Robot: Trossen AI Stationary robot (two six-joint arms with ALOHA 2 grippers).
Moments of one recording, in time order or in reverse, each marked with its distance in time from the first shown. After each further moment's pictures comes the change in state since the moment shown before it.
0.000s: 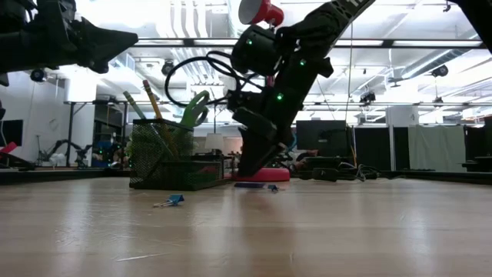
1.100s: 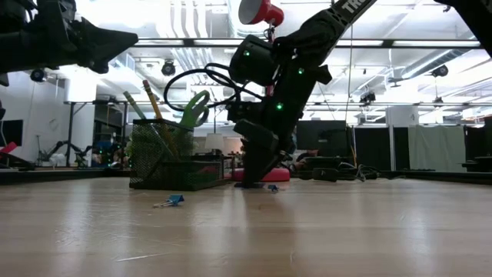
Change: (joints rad) left arm 0.000 0.000 0.000 0.000 0.000 0.000; right arm -0.010 0.080 0.001 -0.032 -0.011 0.000
